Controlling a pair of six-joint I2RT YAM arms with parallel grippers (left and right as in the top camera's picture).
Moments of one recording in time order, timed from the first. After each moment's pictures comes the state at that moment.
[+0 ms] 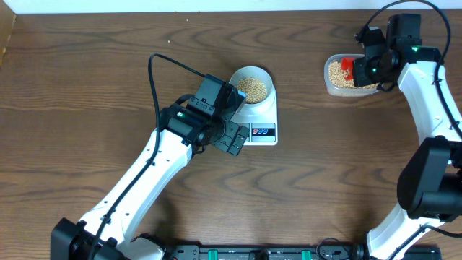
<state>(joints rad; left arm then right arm) -0.50 1.47 1.19 -0.88 0.07 0.02 -0.08 1.90 1.56 -0.77 -0.17 -0.26</state>
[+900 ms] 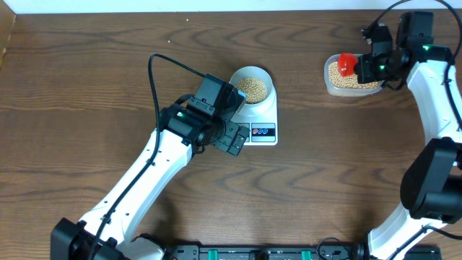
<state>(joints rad) -0.50 1.47 1.19 -0.88 0.07 0.02 -0.14 1.90 1.59 -0.78 -0.35 -0.23</state>
